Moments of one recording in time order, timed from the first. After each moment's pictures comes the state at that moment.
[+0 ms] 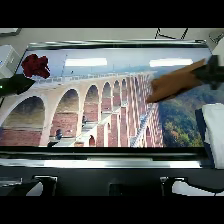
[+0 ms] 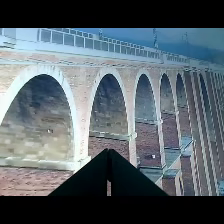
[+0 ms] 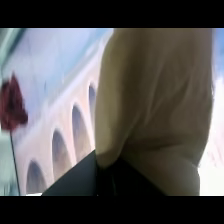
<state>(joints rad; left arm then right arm) 0.16 -0.98 1.23 1.05 -1.01 -1.49 -0.55 -1.43 1.65 -0.68 1.36 1.62</state>
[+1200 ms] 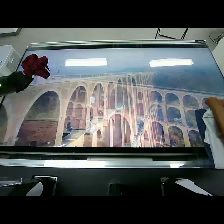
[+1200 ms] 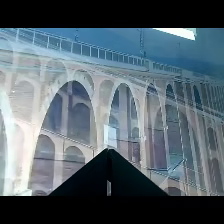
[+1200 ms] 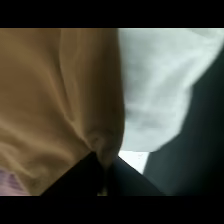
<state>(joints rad) 0.16 -0.98 1.23 1.03 -0.96 -1.49 -1.30 -1.27 1.32 -1.36 1.61 1.75</state>
